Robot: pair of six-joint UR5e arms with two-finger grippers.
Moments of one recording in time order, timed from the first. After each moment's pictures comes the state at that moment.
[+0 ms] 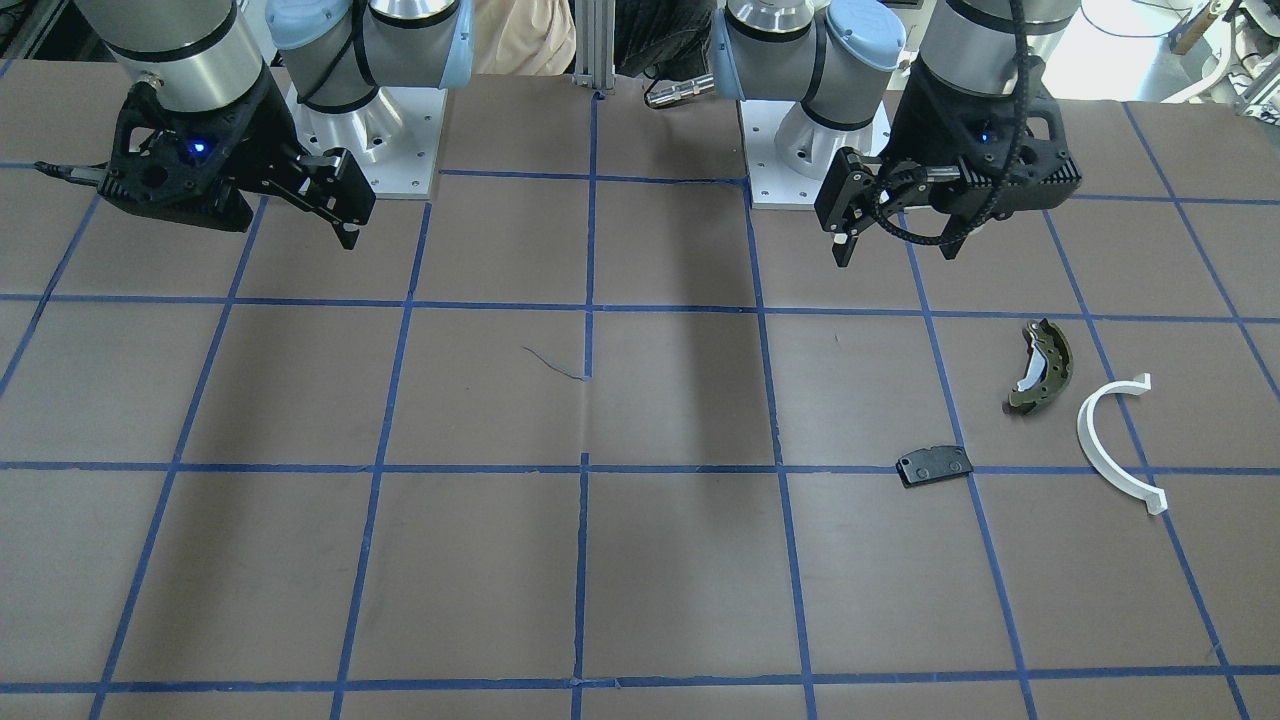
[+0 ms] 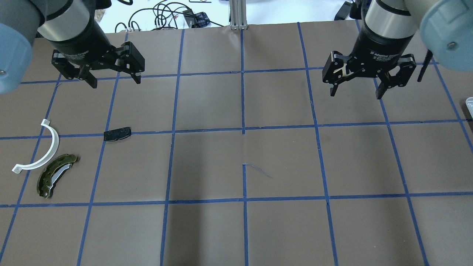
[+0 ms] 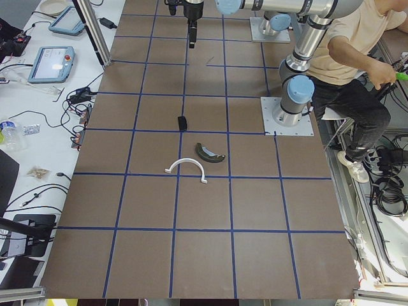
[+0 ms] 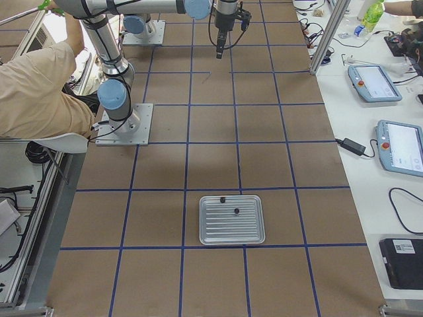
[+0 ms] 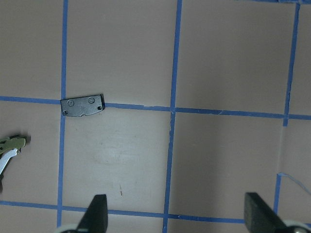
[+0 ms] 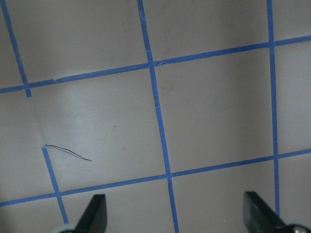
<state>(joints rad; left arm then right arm) -1.56 -1.54 -1.56 -1.52 1.61 -0.08 1.58 -1.58 1.57 -1.48 -1.59 0.16</state>
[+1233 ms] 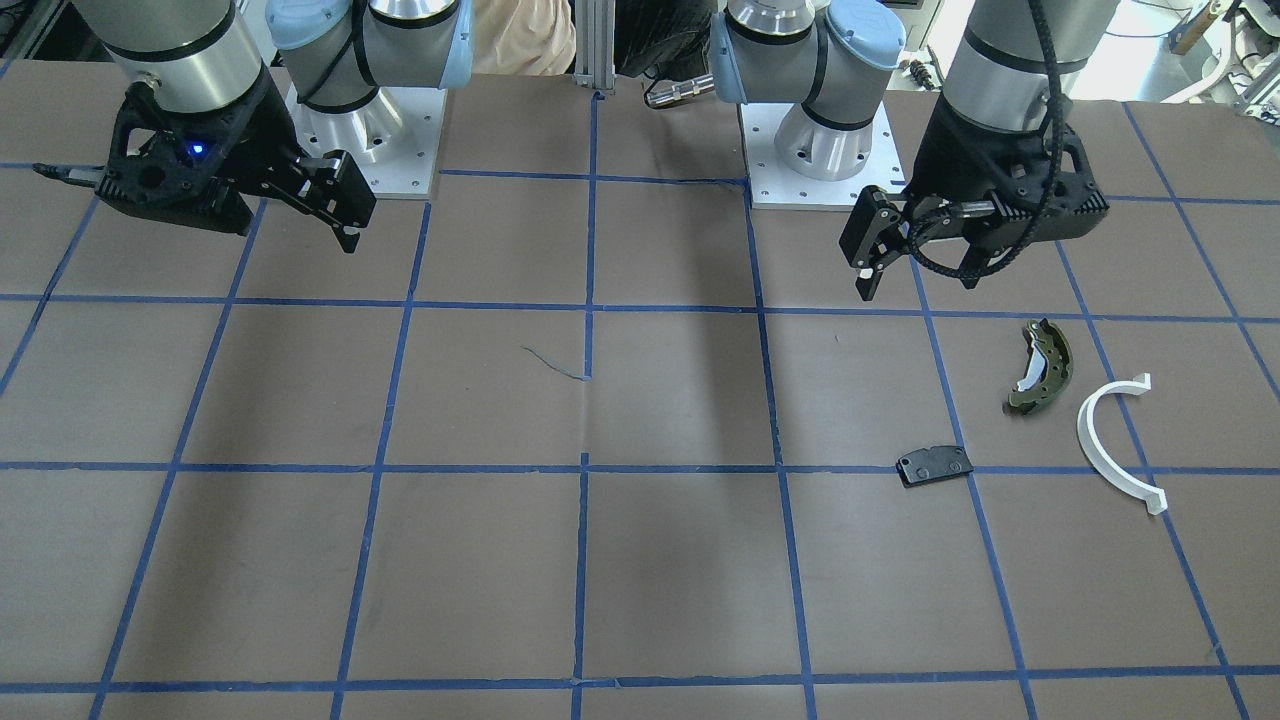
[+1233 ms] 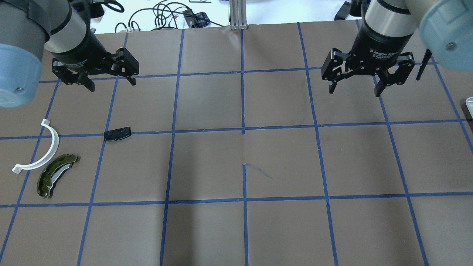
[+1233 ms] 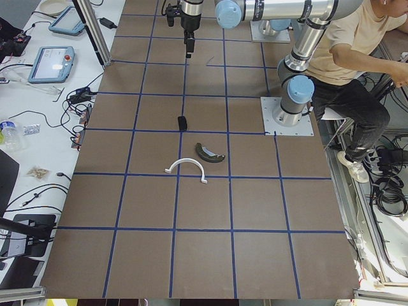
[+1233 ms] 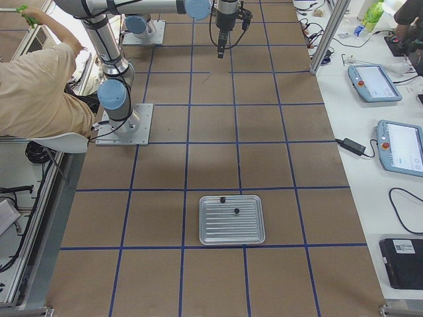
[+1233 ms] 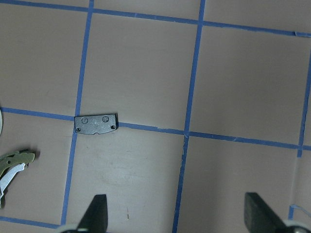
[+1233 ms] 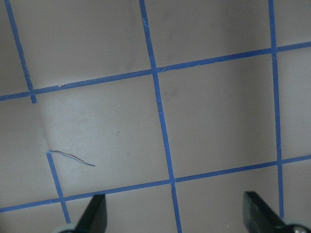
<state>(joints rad) -1.51 -1.55 -1.66 -1.36 1.61 -0.08 1.58 -1.58 1.57 -1.50 -1.58 0.17</state>
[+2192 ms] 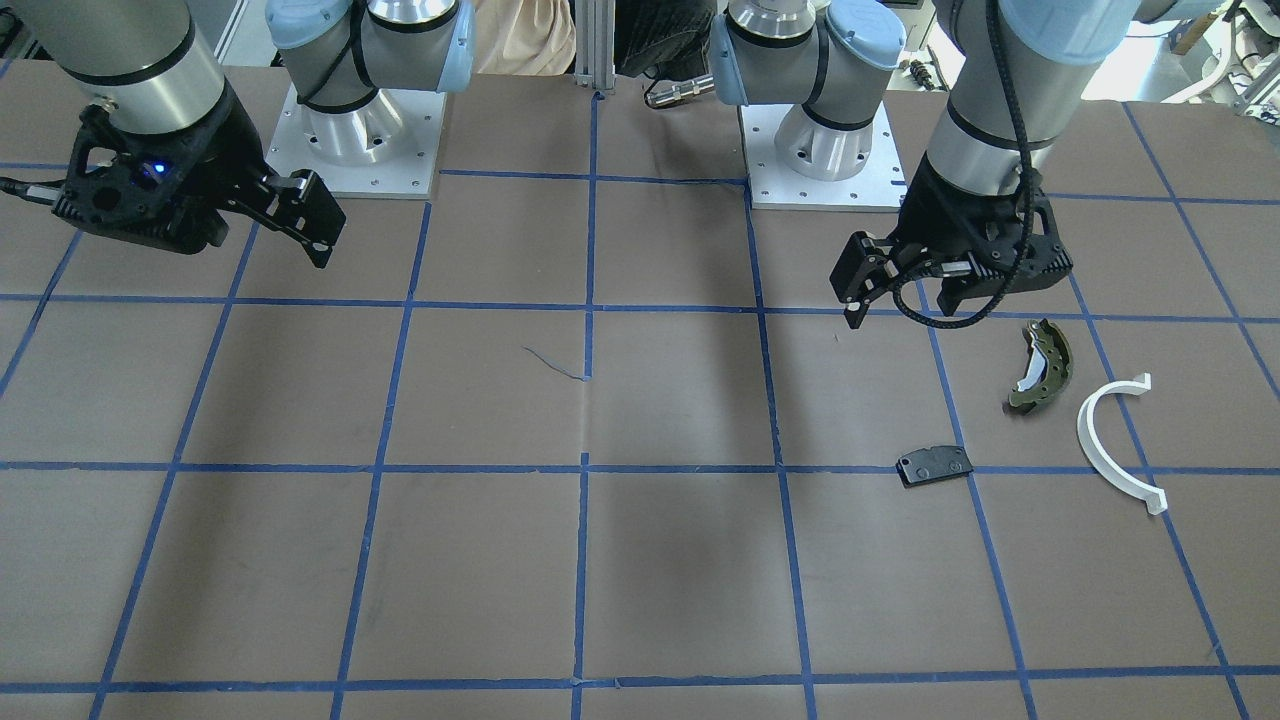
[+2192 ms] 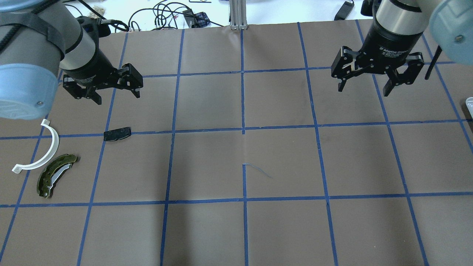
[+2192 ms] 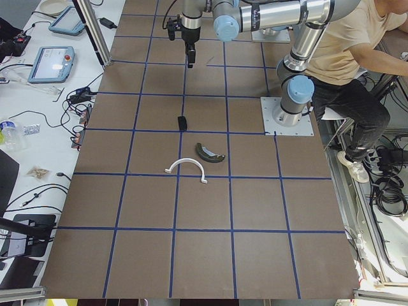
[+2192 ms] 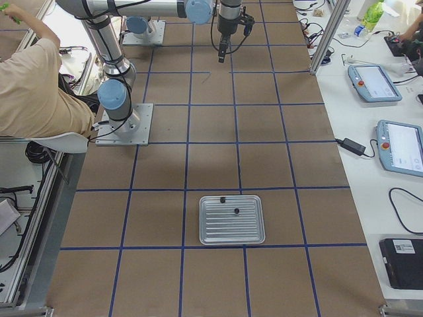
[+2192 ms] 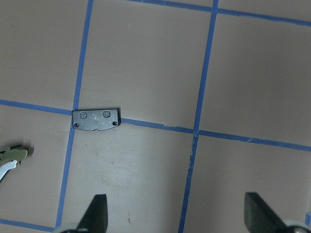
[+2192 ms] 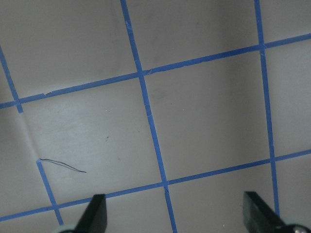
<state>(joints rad) -1.49 -1.55 -1.75 -1.32 1.59 -0.08 1.51 -1.56 1.57 -1.50 -1.59 0.15</state>
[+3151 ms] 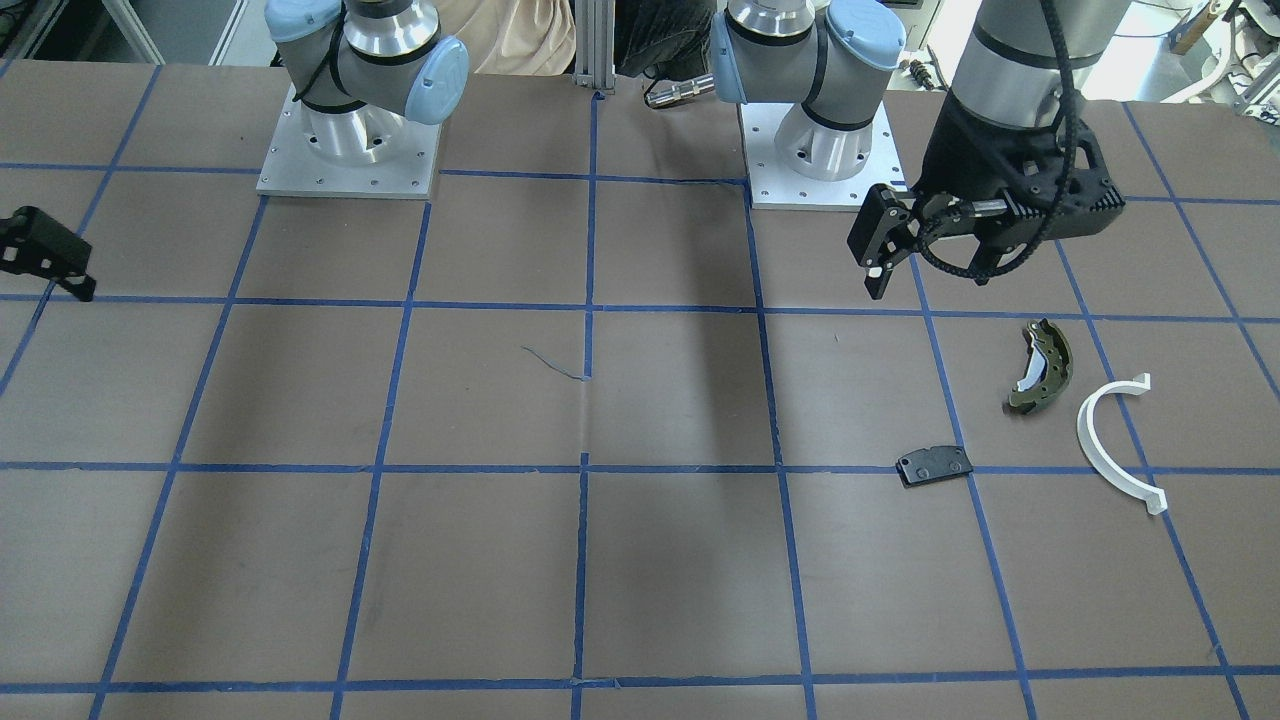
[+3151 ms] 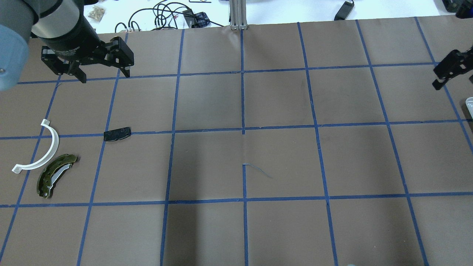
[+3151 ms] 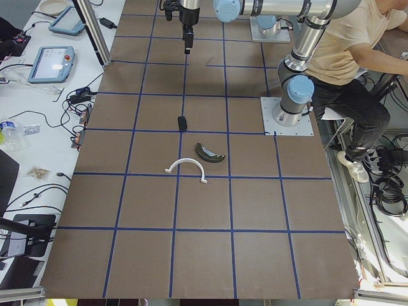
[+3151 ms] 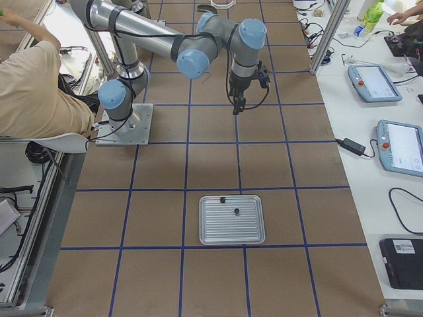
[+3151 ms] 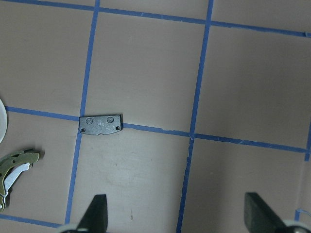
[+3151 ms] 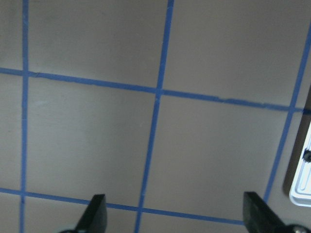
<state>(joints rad) -1.53 -1.55 -1.55 -1.50 1.65 -0.09 1.04 -1.44 1.57 -1.64 -1.59 -0.72</state>
